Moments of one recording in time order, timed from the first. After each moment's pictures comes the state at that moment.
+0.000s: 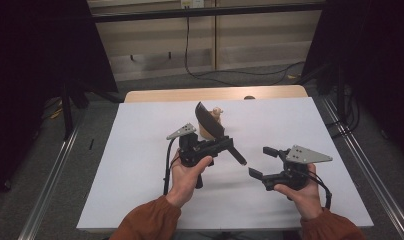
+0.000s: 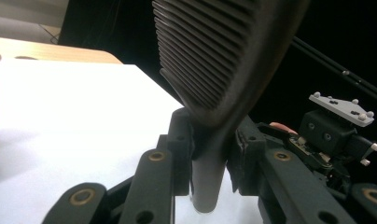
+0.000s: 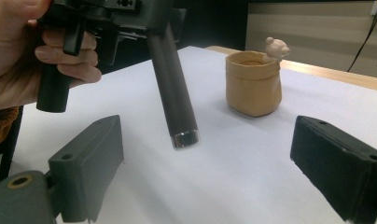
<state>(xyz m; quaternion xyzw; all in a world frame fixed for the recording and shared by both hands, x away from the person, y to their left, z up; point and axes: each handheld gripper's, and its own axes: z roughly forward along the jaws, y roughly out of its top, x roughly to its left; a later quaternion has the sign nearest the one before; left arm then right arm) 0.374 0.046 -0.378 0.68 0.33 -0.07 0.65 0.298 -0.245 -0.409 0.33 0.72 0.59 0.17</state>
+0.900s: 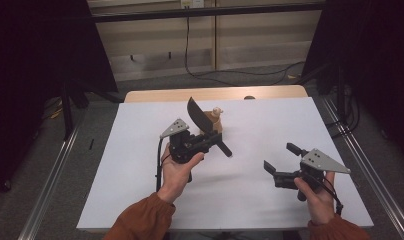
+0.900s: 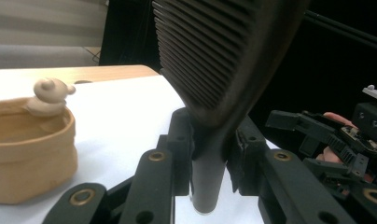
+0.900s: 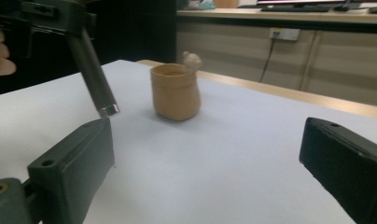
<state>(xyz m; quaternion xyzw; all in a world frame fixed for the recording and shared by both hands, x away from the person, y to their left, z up) 0.379 0.067 -0.363 0.71 0.32 0.03 0.63 0.280 -0.268 -0.407 0.40 0.67 0.55 0.31</state>
